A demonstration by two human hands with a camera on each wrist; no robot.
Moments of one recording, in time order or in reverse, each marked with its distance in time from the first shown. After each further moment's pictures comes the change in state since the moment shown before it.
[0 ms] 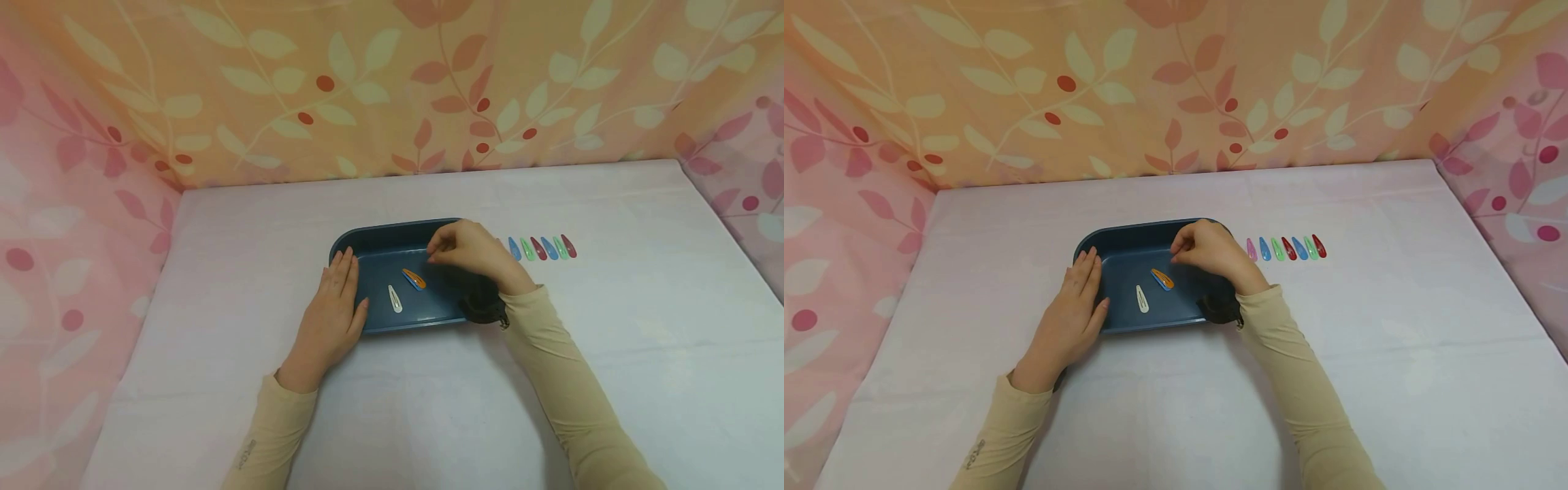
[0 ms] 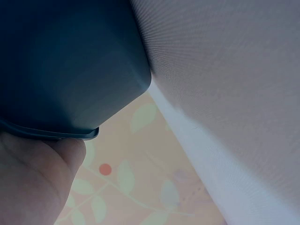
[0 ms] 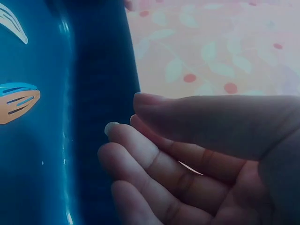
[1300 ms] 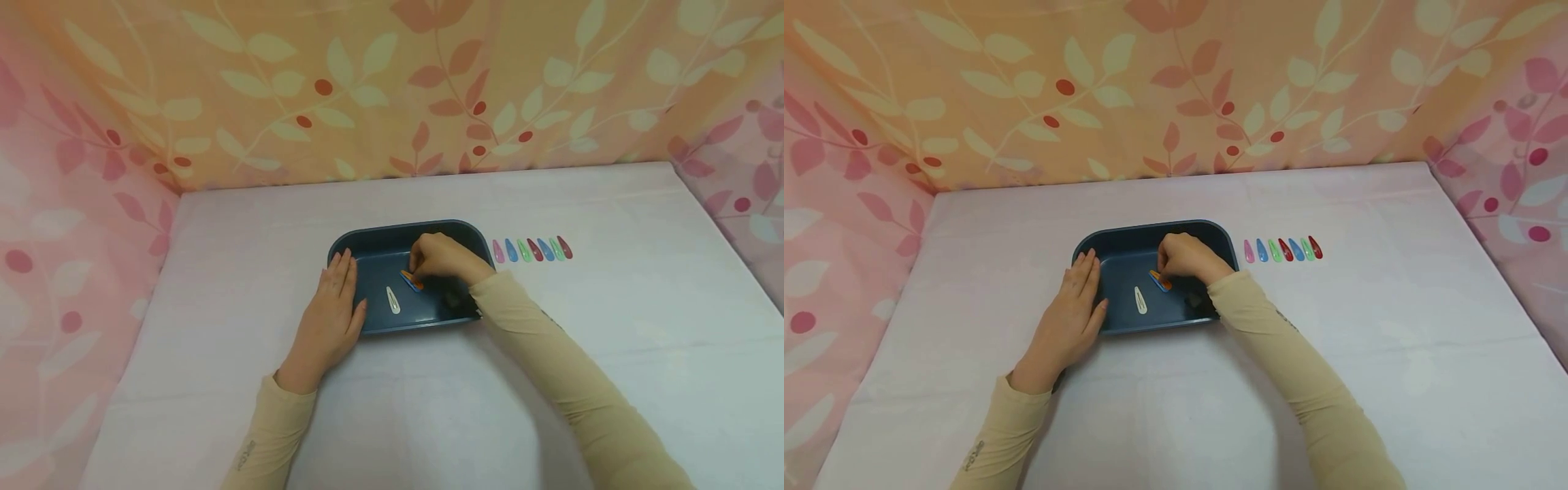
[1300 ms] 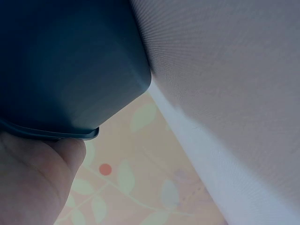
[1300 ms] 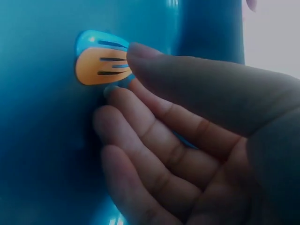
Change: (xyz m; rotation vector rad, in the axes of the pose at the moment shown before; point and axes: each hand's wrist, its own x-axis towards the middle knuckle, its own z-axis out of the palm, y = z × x) left_hand -0.001 -0.001 0.000 -0.013 0.009 0.011; right_hand 0.037 0.002 0.029 -0.242 -0.210 0.092
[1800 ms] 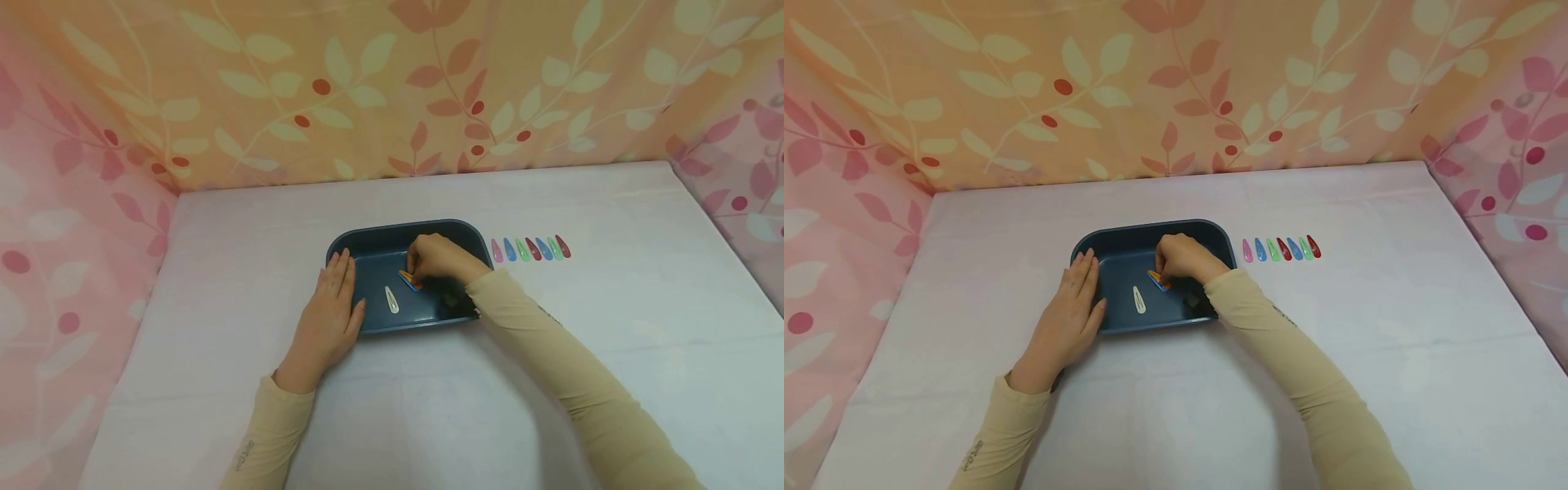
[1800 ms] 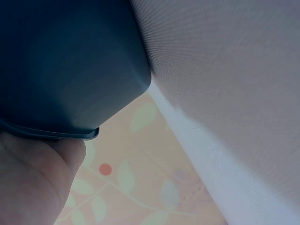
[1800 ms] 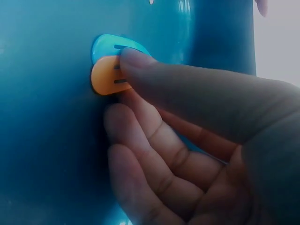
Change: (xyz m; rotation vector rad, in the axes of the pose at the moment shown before) left_hand 0.000 0.001 0.000 -0.002 -0.013 -0.008; right_hand 0.003 0.000 0.004 -0.025 -0.011 -0.003
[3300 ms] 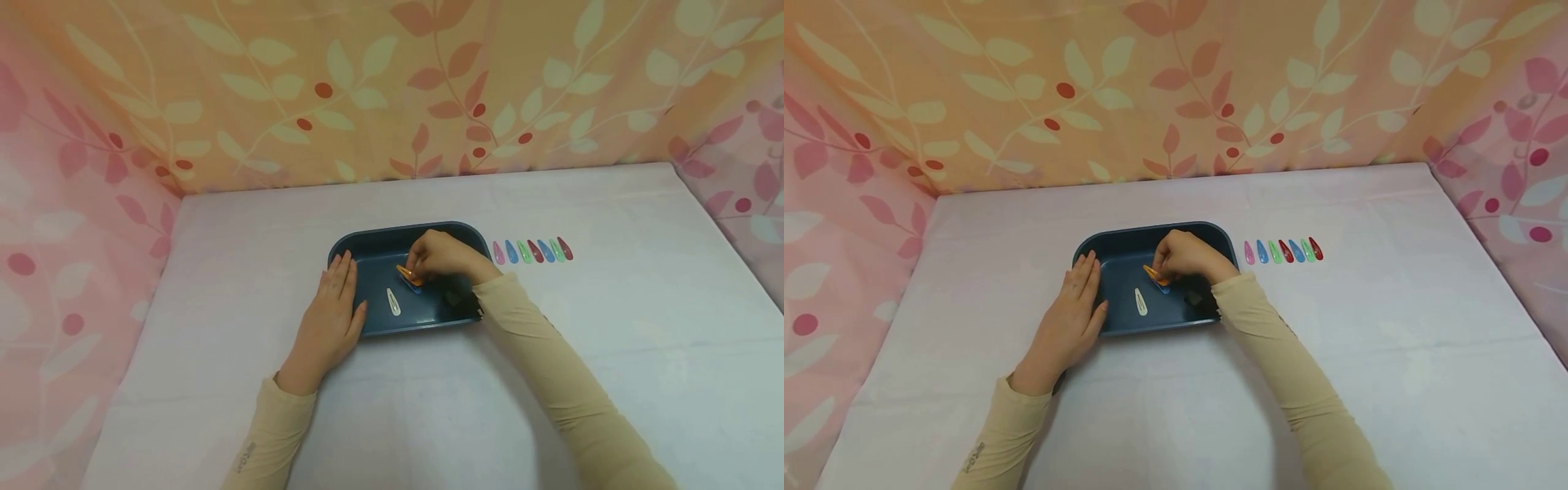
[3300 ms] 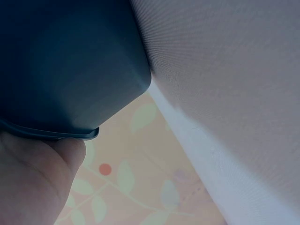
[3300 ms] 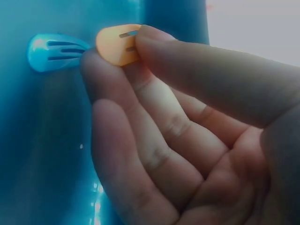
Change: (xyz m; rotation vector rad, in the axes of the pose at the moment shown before) left_hand -0.001 0.001 0.000 0.017 0.007 0.001; right_hand -0.008 0.002 -0.010 0.284 -0.038 -0.023
